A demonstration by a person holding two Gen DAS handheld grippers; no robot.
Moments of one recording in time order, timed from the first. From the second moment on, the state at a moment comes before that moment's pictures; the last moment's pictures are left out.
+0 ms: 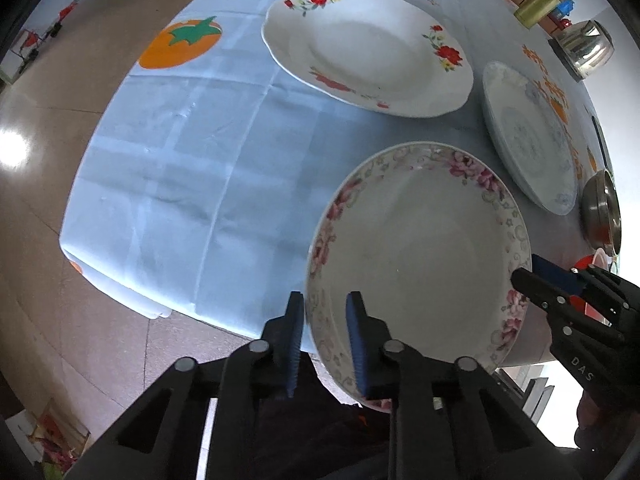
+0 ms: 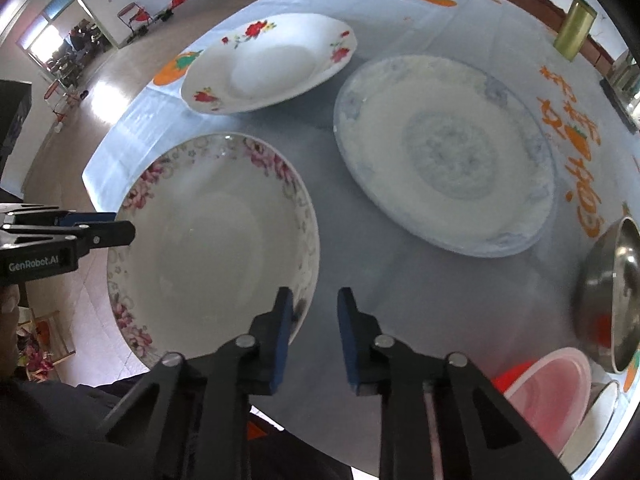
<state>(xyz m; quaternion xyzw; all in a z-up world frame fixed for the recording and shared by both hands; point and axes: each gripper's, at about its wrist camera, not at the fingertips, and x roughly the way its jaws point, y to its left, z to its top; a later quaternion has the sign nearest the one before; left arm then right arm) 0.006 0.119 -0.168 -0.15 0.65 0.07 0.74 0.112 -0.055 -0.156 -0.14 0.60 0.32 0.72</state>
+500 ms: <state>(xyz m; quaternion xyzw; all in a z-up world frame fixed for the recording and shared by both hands) -0.004 0.113 -0.173 -0.13 0.63 0.07 0.76 0.103 -0.052 -0.160 -0.13 0.59 0.33 0.73</state>
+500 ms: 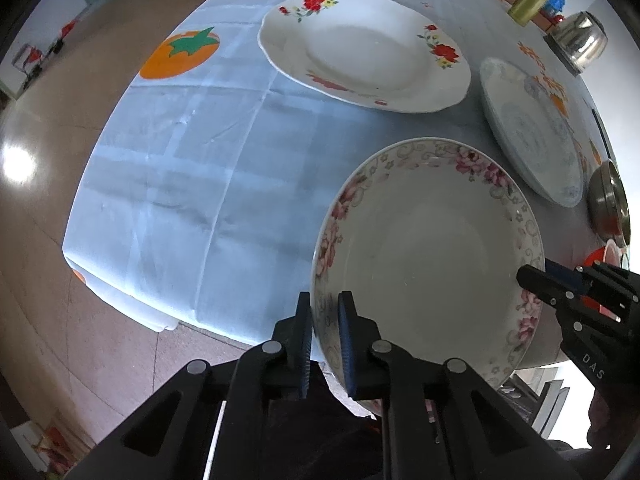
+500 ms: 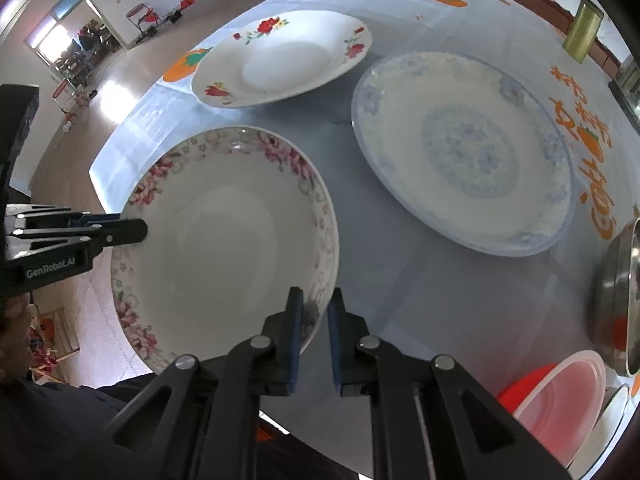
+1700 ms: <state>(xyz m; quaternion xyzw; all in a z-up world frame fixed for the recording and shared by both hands) 0.054 0.075 -0.117 -0.07 0.59 0.03 0.80 0.133 -0.102 -0.114 -0.08 0.56 0.27 0.78</state>
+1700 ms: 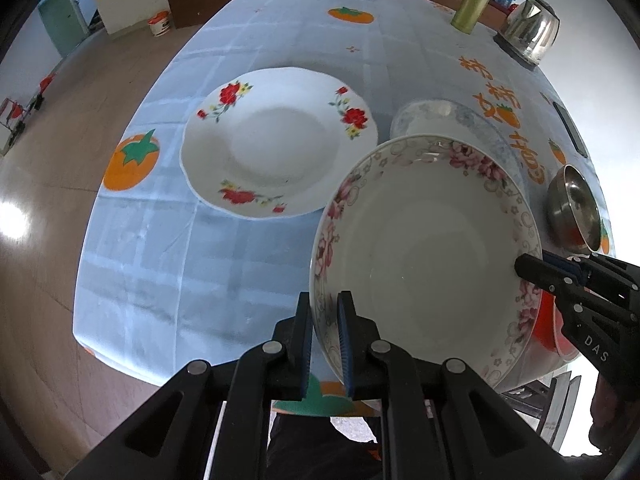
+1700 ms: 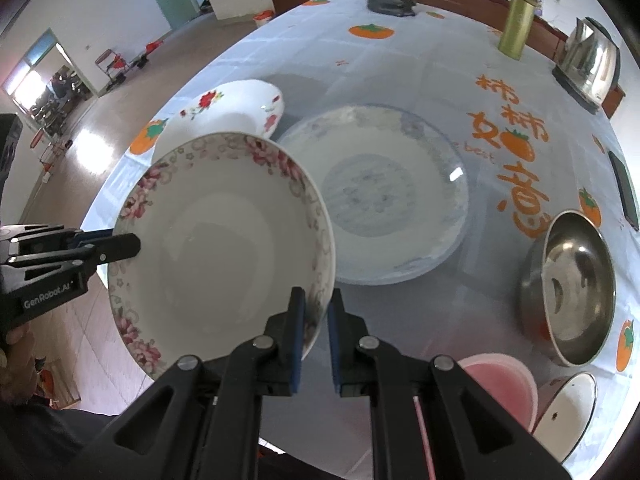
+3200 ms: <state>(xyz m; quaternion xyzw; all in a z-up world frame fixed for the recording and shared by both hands) 0.122 0.030 -0.112 -0.04 0.59 0.00 0.81 0.189 -0.145 -0.114 -0.07 0.56 0.22 0.79</state>
